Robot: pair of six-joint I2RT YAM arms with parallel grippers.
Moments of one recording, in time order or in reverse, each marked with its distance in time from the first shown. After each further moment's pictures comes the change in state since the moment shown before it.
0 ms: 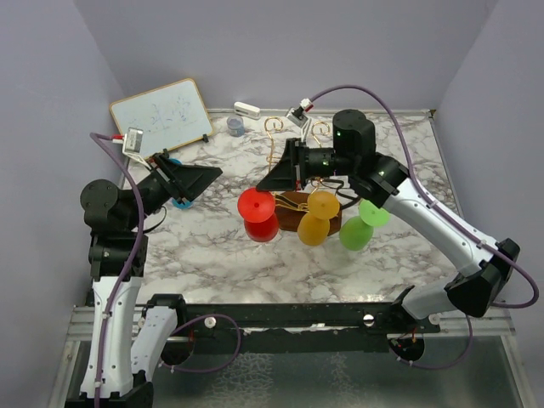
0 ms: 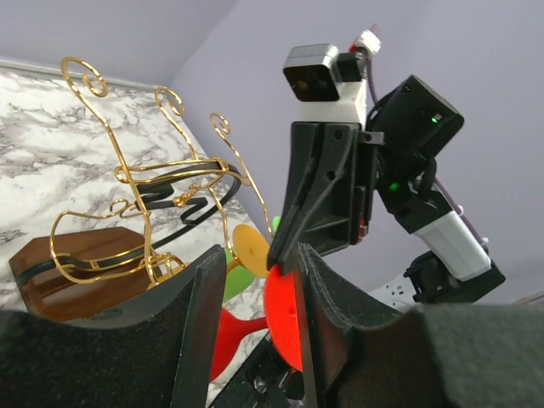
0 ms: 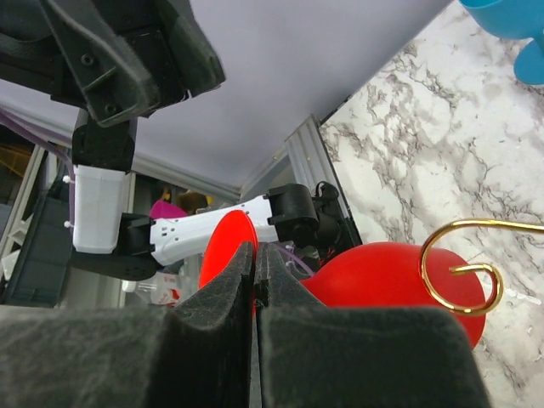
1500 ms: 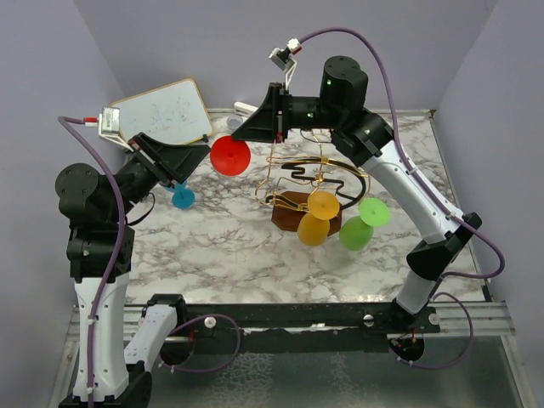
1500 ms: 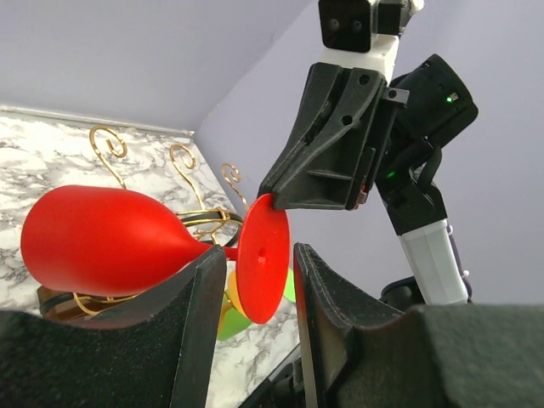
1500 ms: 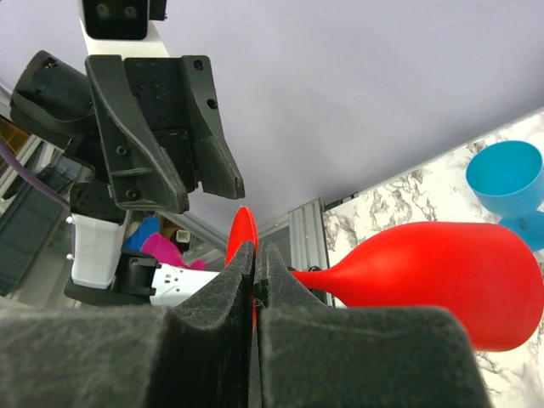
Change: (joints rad) left arm 0.000 0.098 0.312 -0.230 -0.127 0.047; right arm -0.006 0.352 0.614 -0.017 -0.092 -0.050
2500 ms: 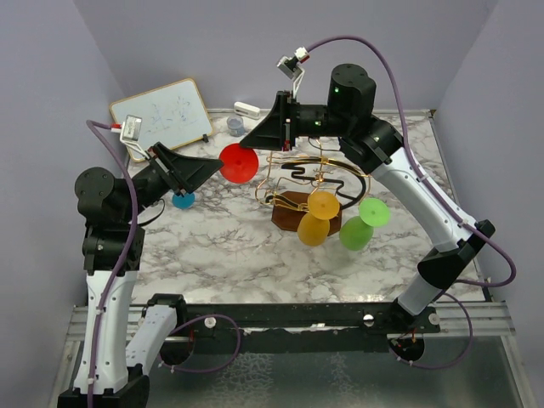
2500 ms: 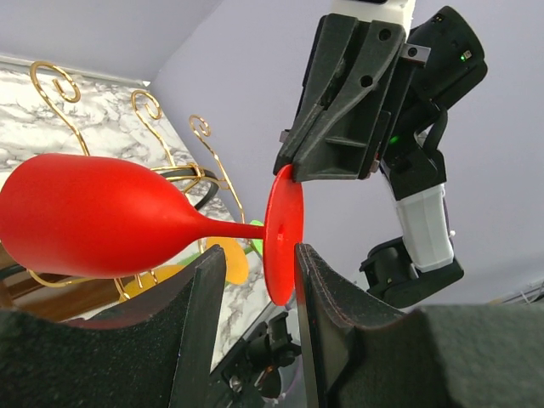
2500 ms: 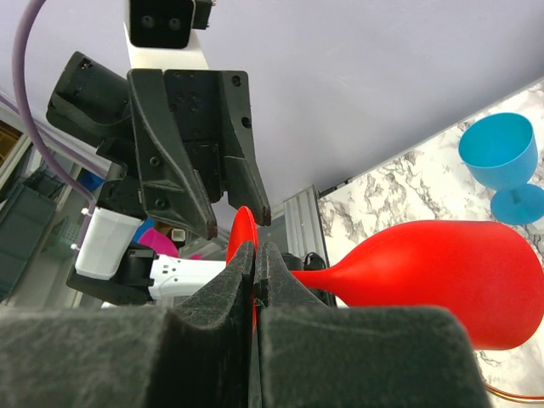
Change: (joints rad) left arm -0.033 -0.032 -0.167 0.151 0.119 -0.076; right arm -0.003 -0.090 -0.116 -0.031 0.031 -0.023
